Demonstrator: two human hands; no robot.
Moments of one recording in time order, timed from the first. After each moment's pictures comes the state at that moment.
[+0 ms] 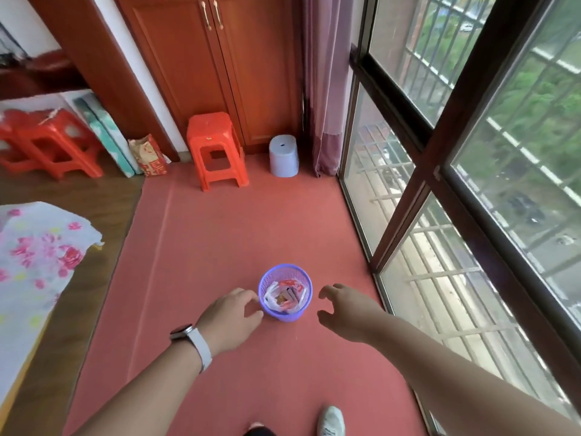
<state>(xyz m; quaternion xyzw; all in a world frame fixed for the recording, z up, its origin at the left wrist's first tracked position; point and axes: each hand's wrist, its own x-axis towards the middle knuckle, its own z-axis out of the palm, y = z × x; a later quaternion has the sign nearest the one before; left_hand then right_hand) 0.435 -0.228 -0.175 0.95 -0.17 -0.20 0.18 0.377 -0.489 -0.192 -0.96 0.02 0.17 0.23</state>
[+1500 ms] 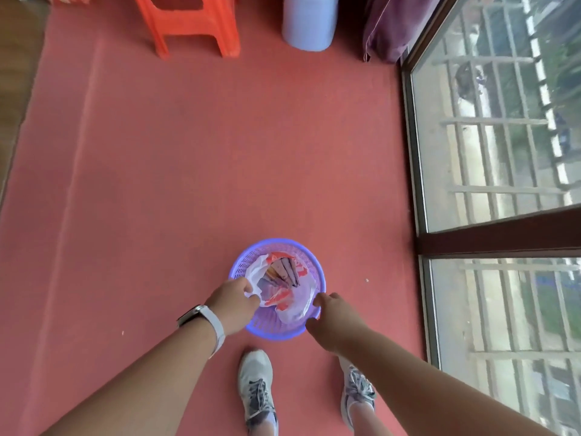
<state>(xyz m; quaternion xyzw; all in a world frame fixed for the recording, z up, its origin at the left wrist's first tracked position) 0.715 -0.294 -0.634 0.88 0.09 -0.41 0.23 0.657 -0.509 -0.623 -0.85 0.13 0.43 0.28</state>
